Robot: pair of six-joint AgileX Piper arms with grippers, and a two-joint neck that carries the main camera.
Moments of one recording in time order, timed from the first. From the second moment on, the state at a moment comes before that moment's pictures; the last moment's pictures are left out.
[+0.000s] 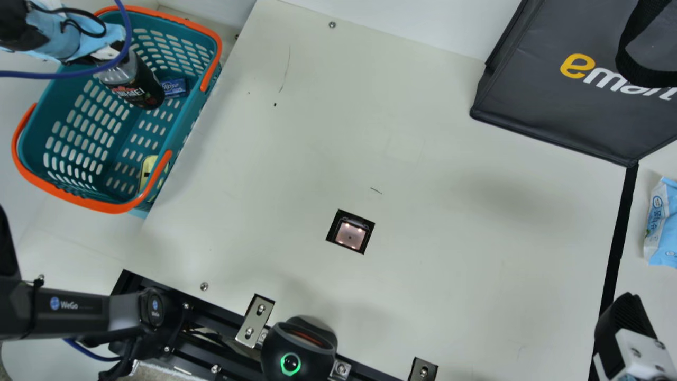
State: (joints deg) left arm 30.9 94.3 -83.0 -5.8 60.1 7.9; right arm 0.7 42.6 -69.8 -0.8 69.7 0.0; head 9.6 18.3
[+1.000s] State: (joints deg) left arm 10.6 83.5 -90.5 -3.3 67.6 -8.6; right arm 0.7 42.6 -69.8 -0.8 69.7 0.0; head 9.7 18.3
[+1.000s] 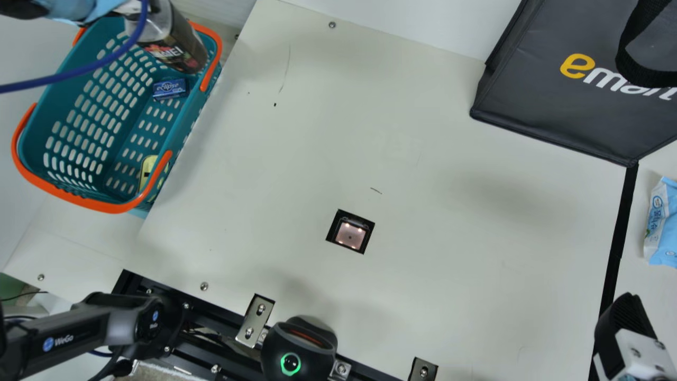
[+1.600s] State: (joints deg) left arm -6.3 86.7 -81.1 1.8 60.8 -15.9; right arm 0.7 42.6 -69.8 -0.8 69.7 0.0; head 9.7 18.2
